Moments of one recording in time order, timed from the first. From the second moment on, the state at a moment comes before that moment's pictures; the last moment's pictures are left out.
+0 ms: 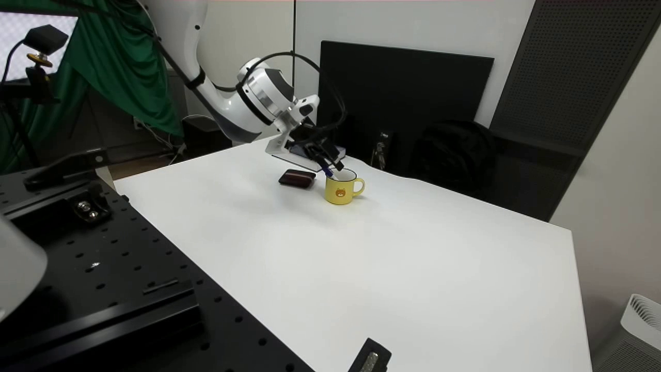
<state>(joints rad) 1.02 1.36 -0.75 -1.68 -0.04 2.91 1.10</state>
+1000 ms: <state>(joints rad) 1.00 1.39 -0.75 -1.62 -0.04 2.78 1.10</state>
